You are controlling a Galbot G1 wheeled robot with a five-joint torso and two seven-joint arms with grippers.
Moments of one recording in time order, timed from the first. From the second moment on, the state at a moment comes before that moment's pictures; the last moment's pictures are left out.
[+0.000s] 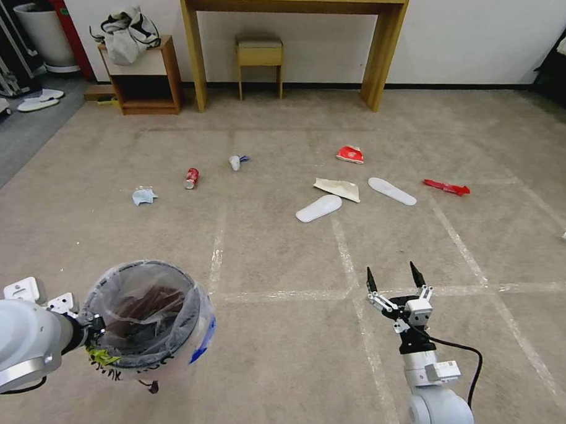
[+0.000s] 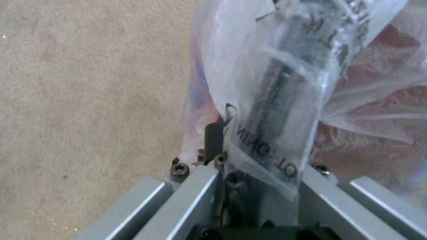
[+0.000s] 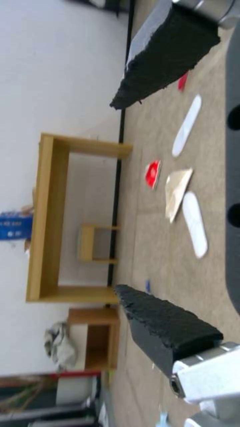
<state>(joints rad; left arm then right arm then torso) 1.47 -0.76 -0.83 -2.23 -2.05 0.71 -1.39 -1.46 1.35 0.56 1.79 0.15 0.48 -0.08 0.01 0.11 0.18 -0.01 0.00</state>
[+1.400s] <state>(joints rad) 1.49 -0.75 -0.89 -2.28 -2.22 0.67 -1.51 -1.47 1.42 0.56 1.80 0.05 0.55 0.02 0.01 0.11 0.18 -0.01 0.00</state>
